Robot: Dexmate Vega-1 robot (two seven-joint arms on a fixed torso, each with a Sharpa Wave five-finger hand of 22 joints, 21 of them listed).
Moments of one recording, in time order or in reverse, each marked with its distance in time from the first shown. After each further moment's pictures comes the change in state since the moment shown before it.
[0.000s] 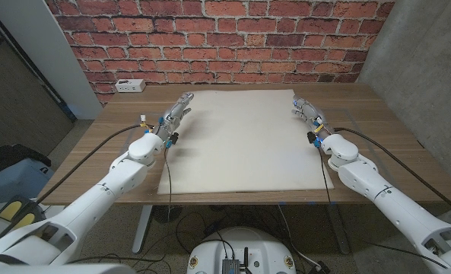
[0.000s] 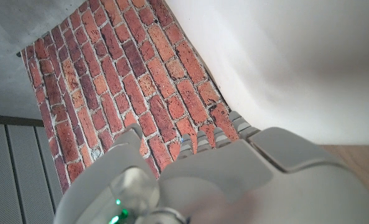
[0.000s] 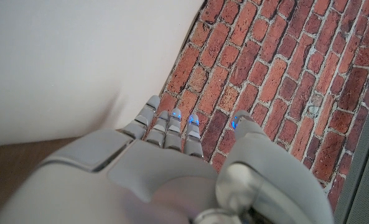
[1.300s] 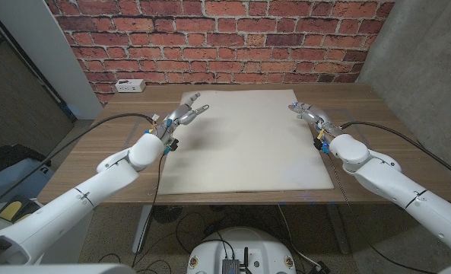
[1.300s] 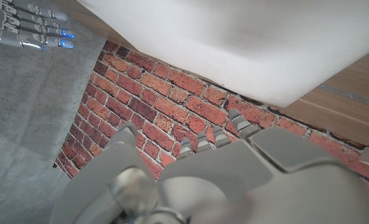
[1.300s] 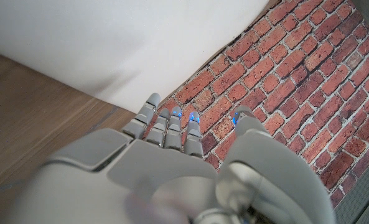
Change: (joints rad) left arm 0.125 0.210 0.026 -0.396 0.416 0.258 0.168; left_hand -0.010 -0.010 -0.011 -0.011 0.000 -0.034 -0.034 -0.016 0.000 -0.008 -0.018 -0.004 0.000 0.002 -0.009 -0.005 0.005 0.009 0.001 -0.011 0.000; right arm -0.130 -0.237 0.008 -0.388 -0.203 -0.312 -0.122; right_hand 0.020 0.009 0.004 -0.029 0.004 0.019 -0.013 0.000 0.000 0.015 -0.006 0.000 0.000 0.018 -0.004 0.000 0.000 0.018 0.015 -0.016 0.000
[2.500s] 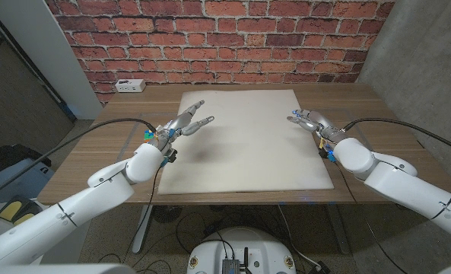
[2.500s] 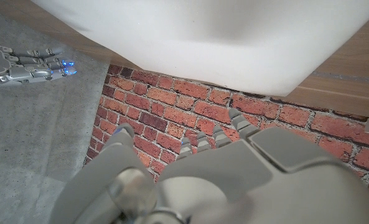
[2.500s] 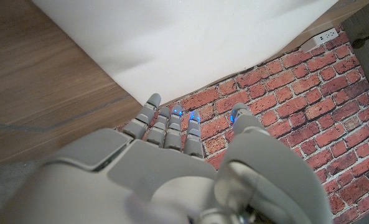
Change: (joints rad) left arm 0.166 0.091 -0.050 -0.247 0.140 0.158 0.042; left_hand -0.017 -0.017 -0.017 -0.008 0.000 0.000 0.000 0.000 0.000 0.000 0.000 0.000 0.004 0.000 0.000 -0.004 0.000 0.005 -0.006 -0.011 0.000; right arm -0.111 -0.158 0.018 -0.284 -0.146 -0.279 -0.064; right_hand 0.026 0.018 0.015 -0.015 0.007 0.017 -0.028 0.000 0.000 0.008 -0.017 0.000 0.005 0.003 -0.022 0.000 0.000 0.011 -0.018 -0.023 0.000
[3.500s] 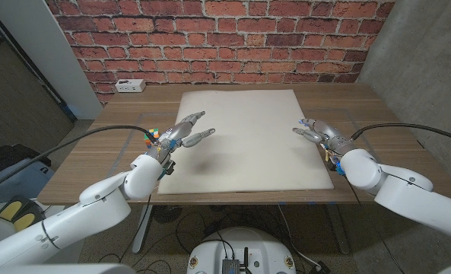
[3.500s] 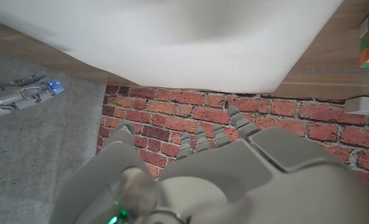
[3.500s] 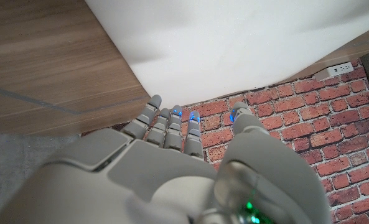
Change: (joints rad) left arm 0.149 0.086 -0.042 -0.217 0.115 0.214 0.017; left_hand 0.024 0.008 0.005 -0.031 0.004 0.079 0.086 0.016 0.000 0.074 0.006 0.008 -0.002 0.029 -0.022 0.000 -0.002 0.044 -0.038 -0.004 0.000; right arm -0.153 -0.097 0.055 -0.199 -0.058 -0.206 -0.064; right_hand 0.012 -0.004 0.000 0.000 0.000 0.001 -0.001 0.000 0.000 0.002 -0.009 -0.006 0.000 -0.009 -0.009 -0.005 0.000 -0.007 -0.011 -0.017 0.000
